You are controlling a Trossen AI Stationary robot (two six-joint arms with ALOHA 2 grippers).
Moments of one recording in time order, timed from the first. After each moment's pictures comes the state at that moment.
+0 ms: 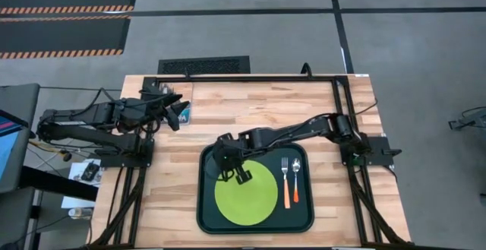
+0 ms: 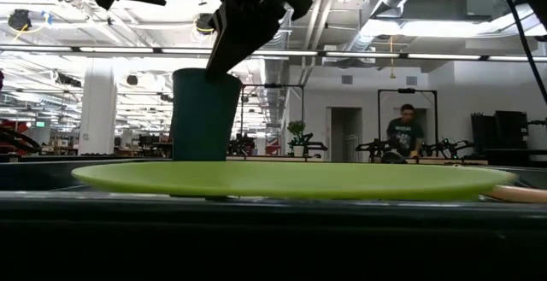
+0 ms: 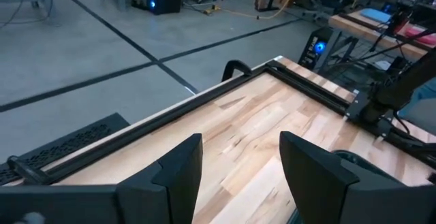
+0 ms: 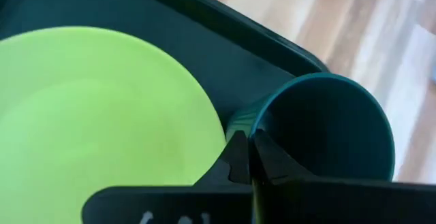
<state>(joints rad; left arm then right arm) -0.03 0.68 0.86 -0.55 -0.64 -0.47 0.15 2.17 1.93 -0.77 0.00 -0.35</state>
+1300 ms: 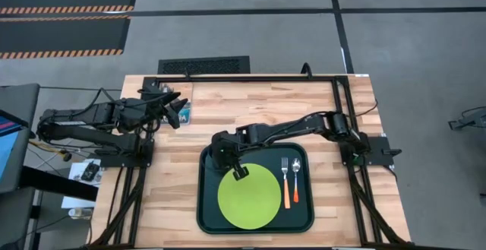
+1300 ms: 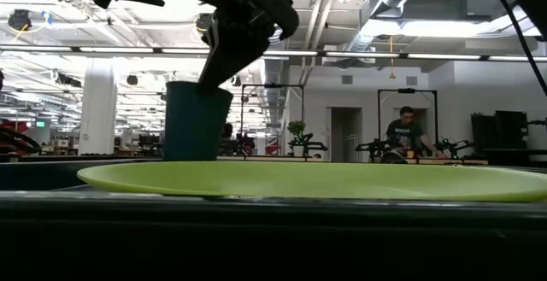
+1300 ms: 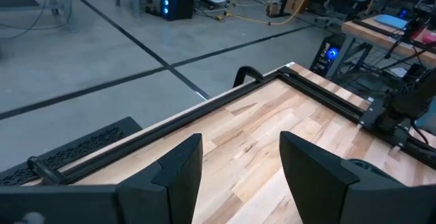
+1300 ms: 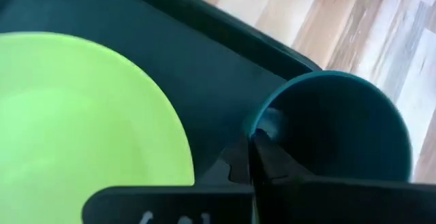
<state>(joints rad) -0.03 0.68 0.86 -0.55 -0.69 -0.48 0.10 2.20 1.93 -0.72 -0.08 -0.39</state>
